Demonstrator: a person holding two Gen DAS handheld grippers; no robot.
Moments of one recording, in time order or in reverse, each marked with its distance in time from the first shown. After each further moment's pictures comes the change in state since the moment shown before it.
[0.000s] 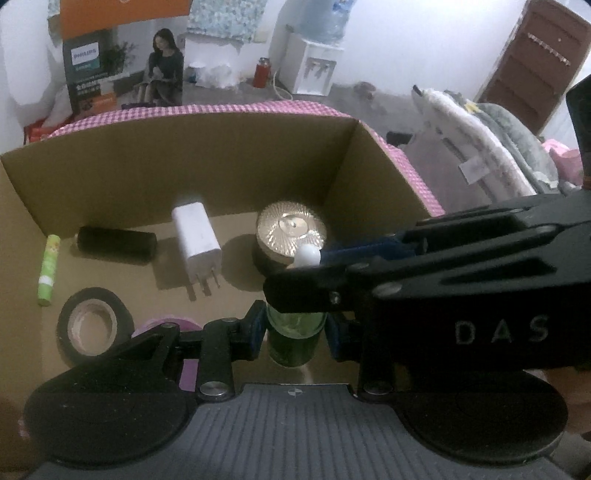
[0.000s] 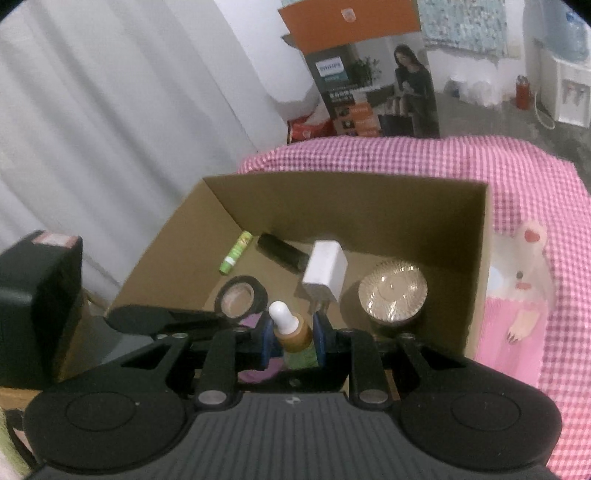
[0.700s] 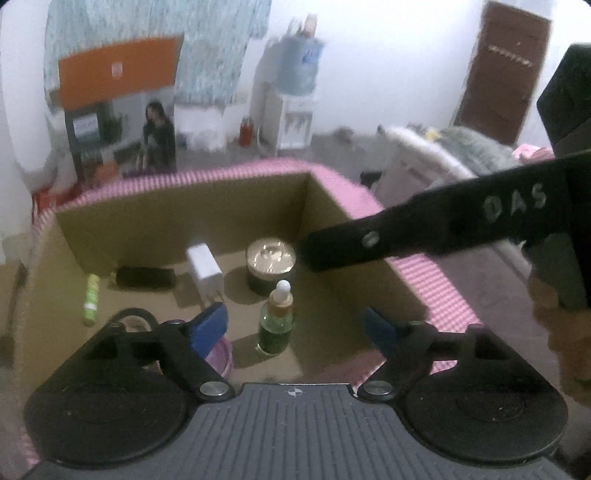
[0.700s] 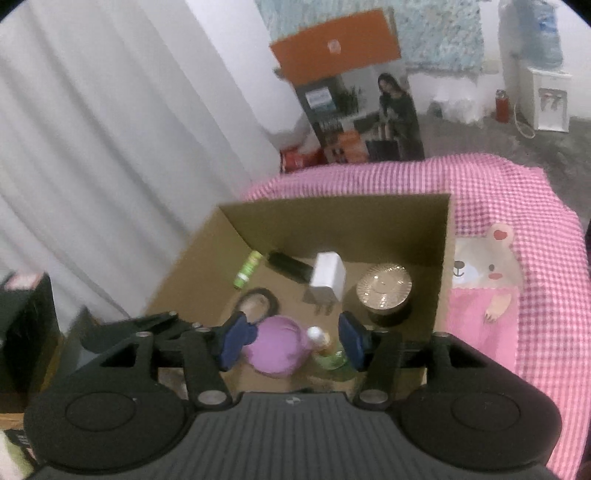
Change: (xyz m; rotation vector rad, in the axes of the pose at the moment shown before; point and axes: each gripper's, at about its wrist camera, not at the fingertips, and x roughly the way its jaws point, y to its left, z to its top) left arm -0.092 -0.030 -0.039 0.132 -0.209 0.013; right arm -0.082 0.025 -0.027 0.063 -0.161 0.007
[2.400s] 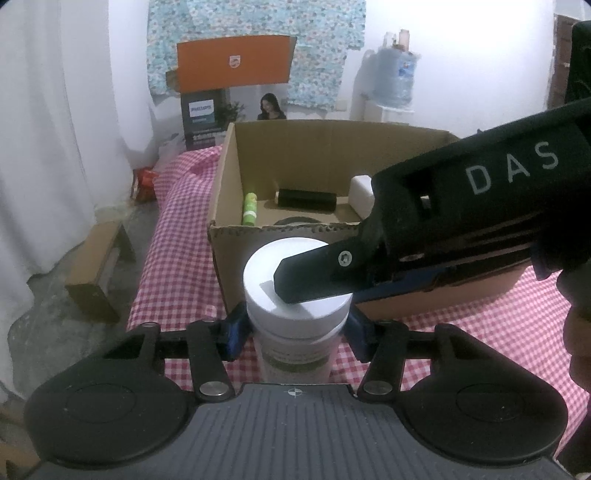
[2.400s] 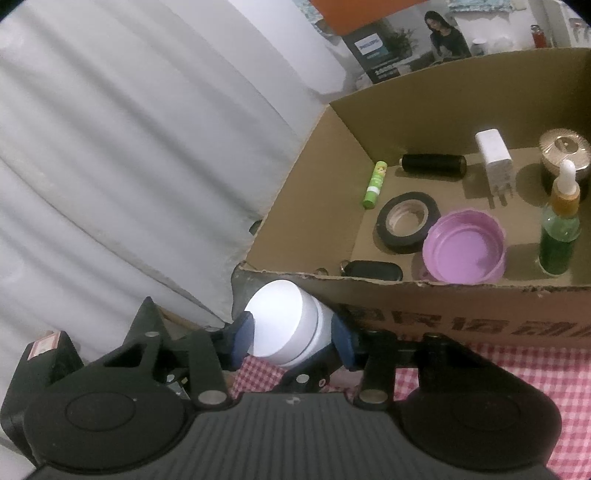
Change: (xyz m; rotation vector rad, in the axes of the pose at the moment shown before) left arm -0.032 0.080 -0.104 -0.098 -0.045 0.291; right arm 0.112 0.102 -0.079 0.128 0.110 0.168
